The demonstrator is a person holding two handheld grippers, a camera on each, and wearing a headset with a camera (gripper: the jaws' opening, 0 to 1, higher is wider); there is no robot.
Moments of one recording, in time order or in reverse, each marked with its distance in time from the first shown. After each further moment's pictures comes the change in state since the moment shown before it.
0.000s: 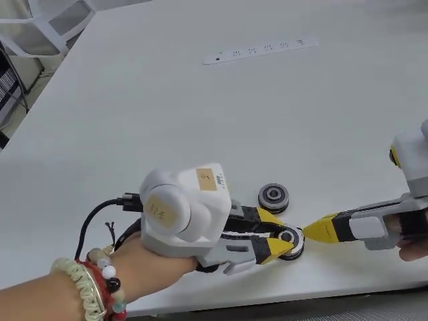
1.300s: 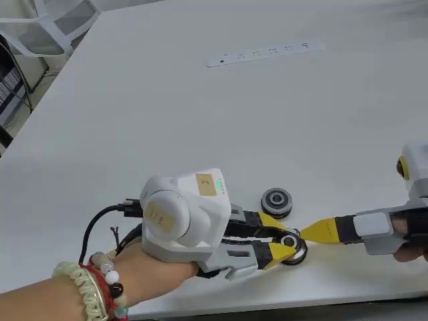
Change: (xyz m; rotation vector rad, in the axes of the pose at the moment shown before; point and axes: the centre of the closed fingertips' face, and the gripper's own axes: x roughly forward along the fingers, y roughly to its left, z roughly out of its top) left arm 0.000 0.001 0.001 -0.017 -0.015 0.006; right arm 0.001 0.013 0.009 0.278 -0.062 0.158
